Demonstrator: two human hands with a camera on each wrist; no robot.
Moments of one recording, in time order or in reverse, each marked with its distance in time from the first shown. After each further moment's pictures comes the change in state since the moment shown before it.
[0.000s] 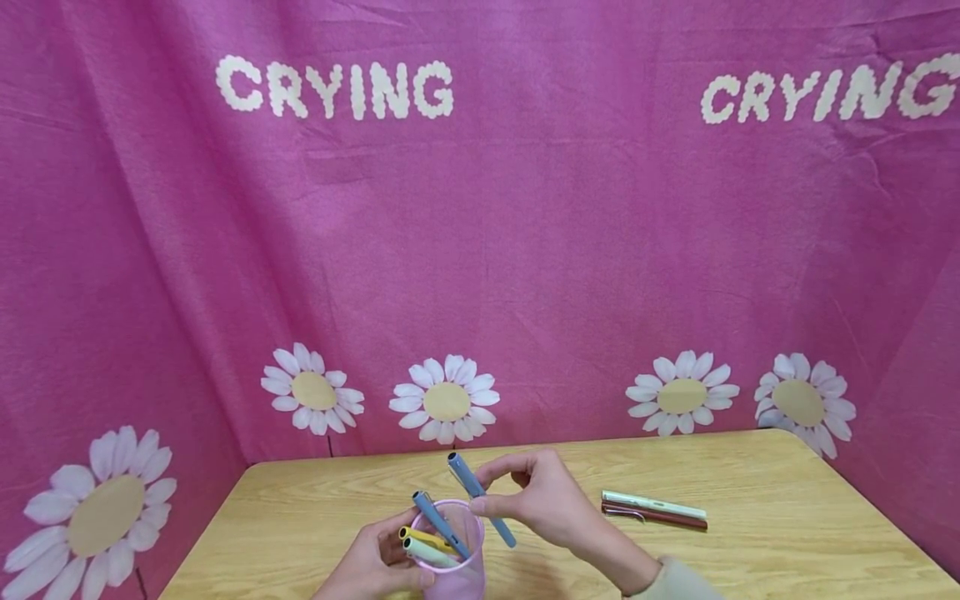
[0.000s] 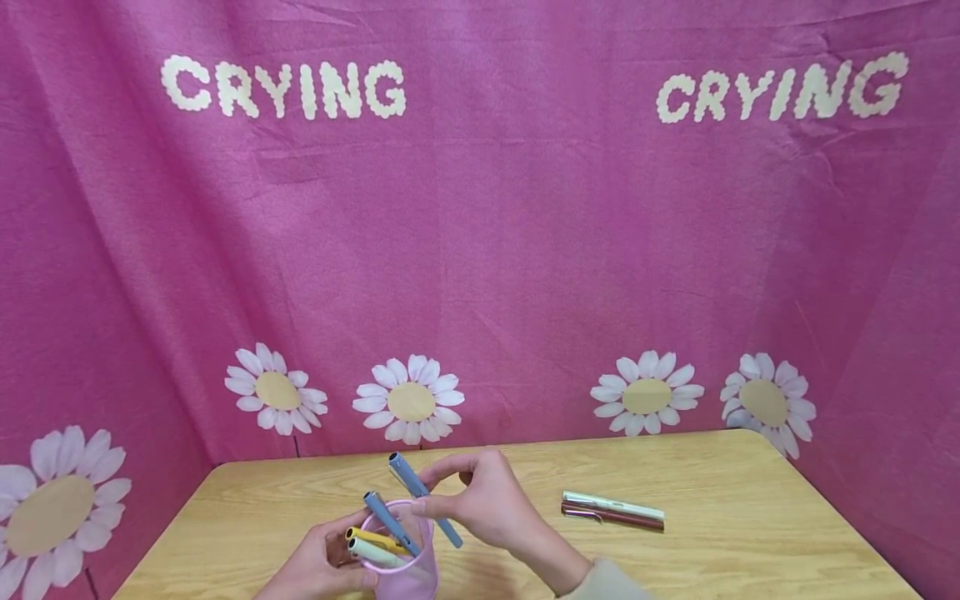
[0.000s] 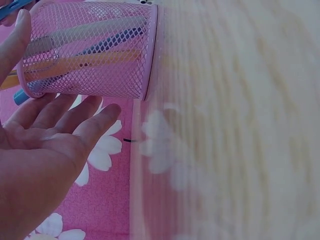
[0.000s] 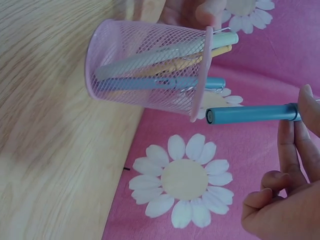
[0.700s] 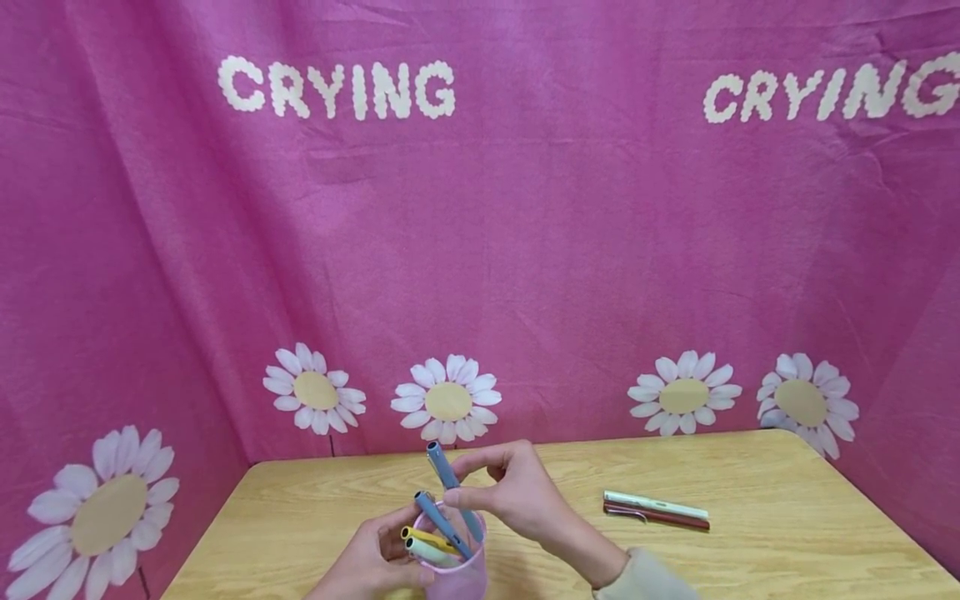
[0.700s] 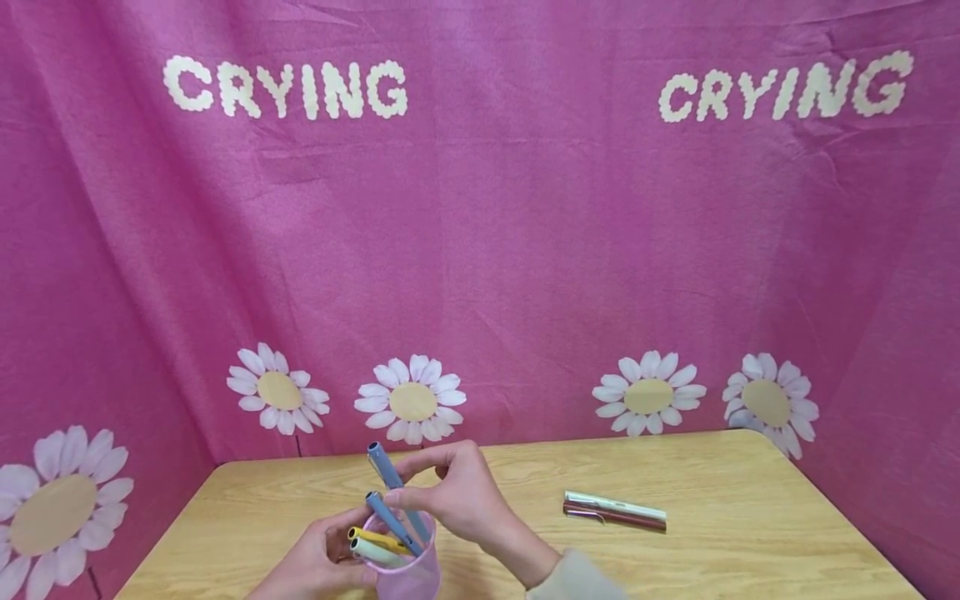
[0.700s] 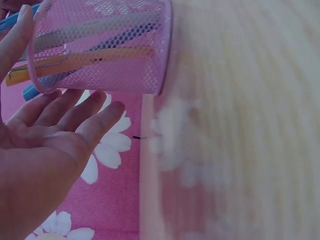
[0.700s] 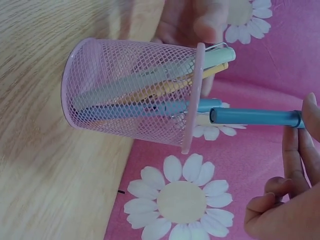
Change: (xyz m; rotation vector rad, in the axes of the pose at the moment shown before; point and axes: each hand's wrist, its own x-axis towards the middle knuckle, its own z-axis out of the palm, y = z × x) left_hand -0.001 0.009 -0.002 -0.007 -0.034 0.003; right_hand 0.017 -0.008 0.023 0.118 0.010 -0.021
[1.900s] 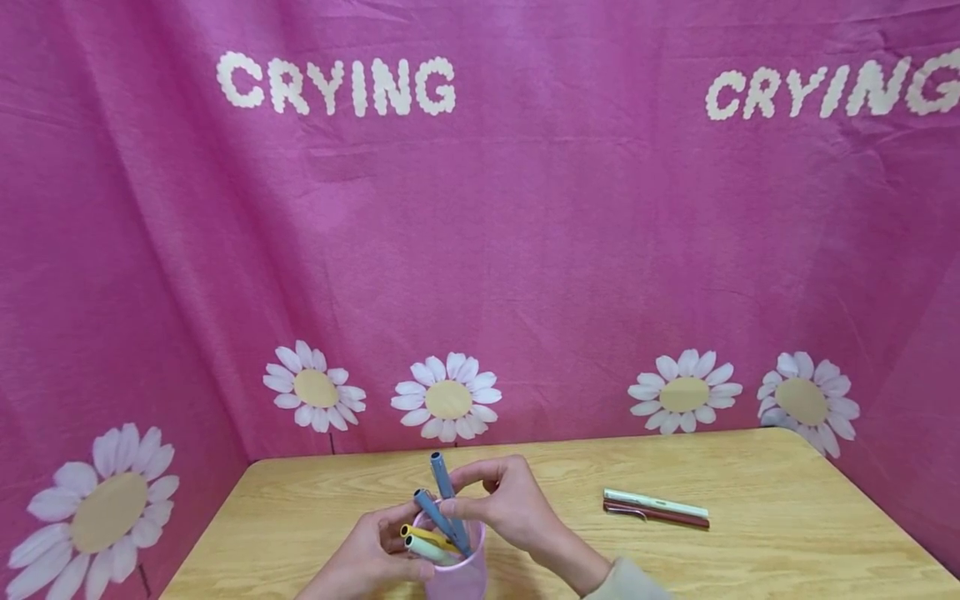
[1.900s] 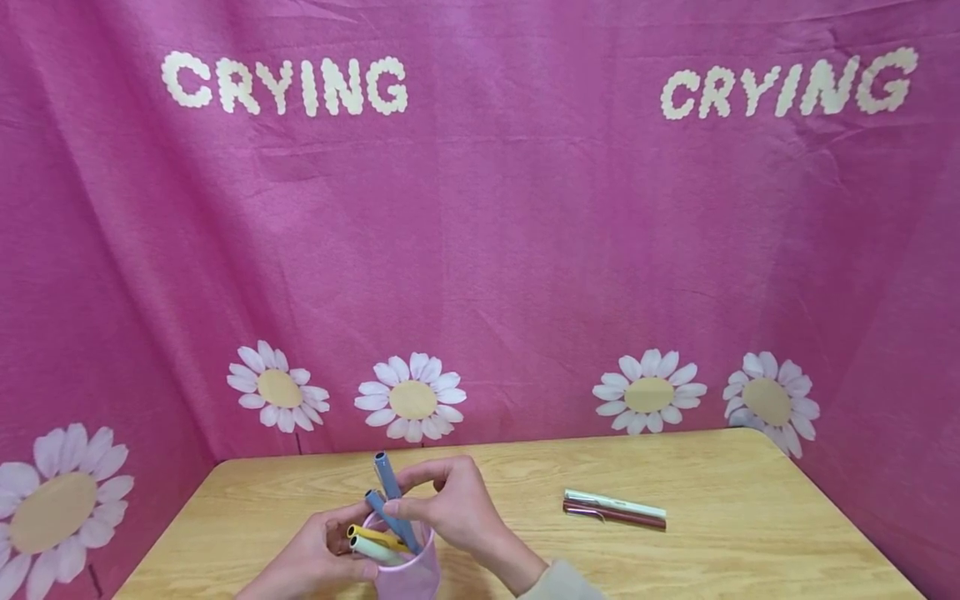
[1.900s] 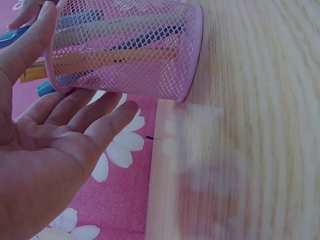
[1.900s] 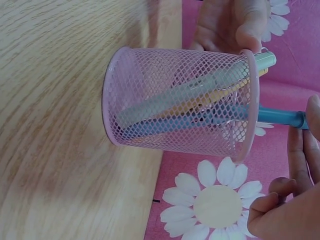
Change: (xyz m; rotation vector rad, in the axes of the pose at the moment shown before) left_hand 0.003 0.008 -0.001 0.057 0.022 -0.030; right_hand -0.002 0.030 0.015 0.055 0.014 0.059
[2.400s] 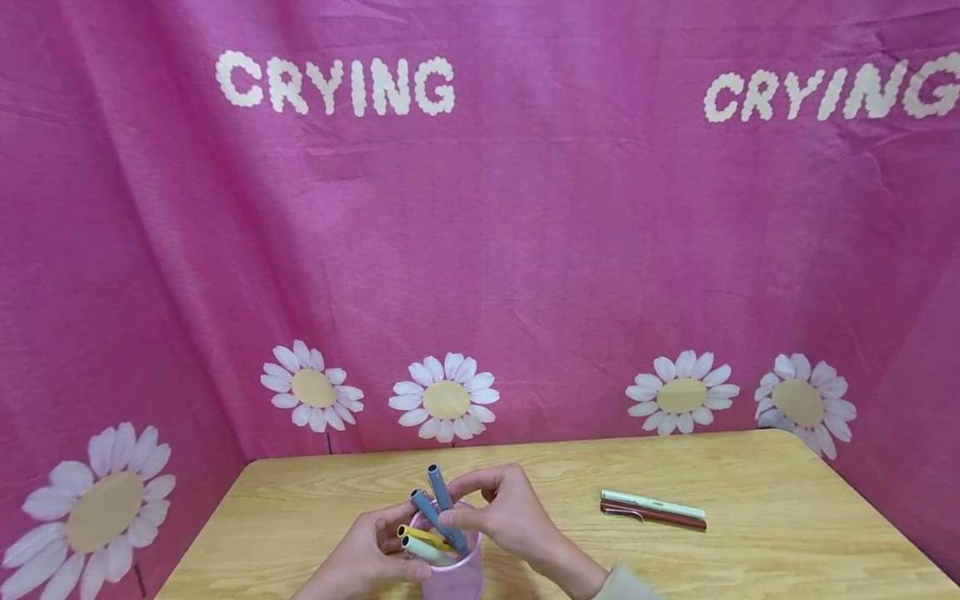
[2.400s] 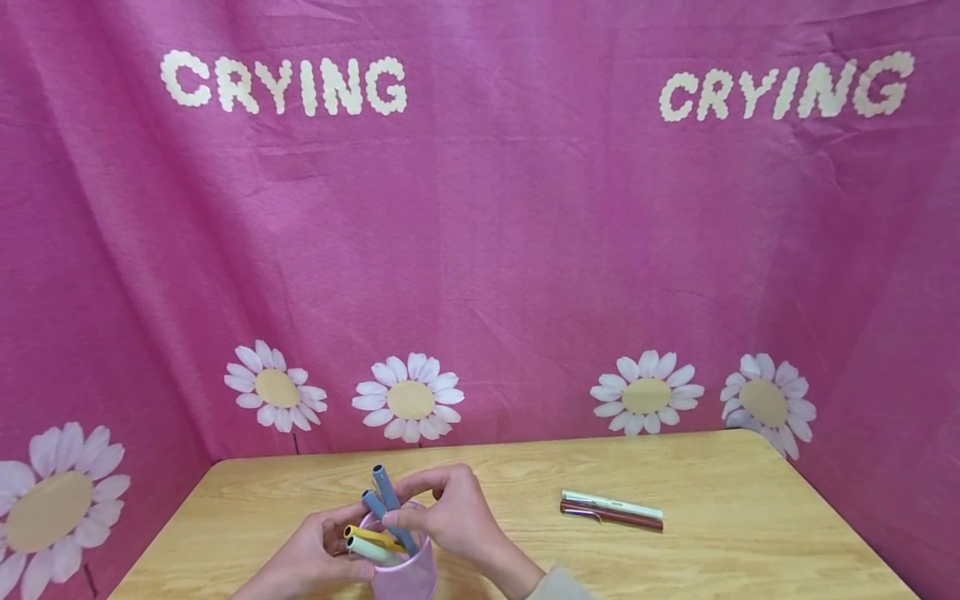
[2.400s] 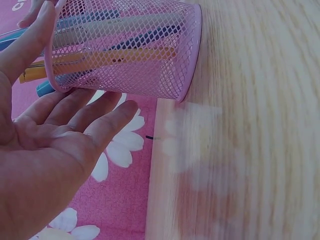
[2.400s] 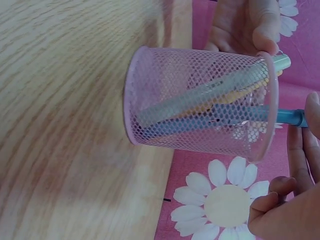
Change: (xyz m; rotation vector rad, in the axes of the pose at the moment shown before) left_hand -0.001 -0.002 -0.001 -0.025 -0.037 0.038; right_hand -0.005 0.009 0.002 0.006 -0.034 -0.005
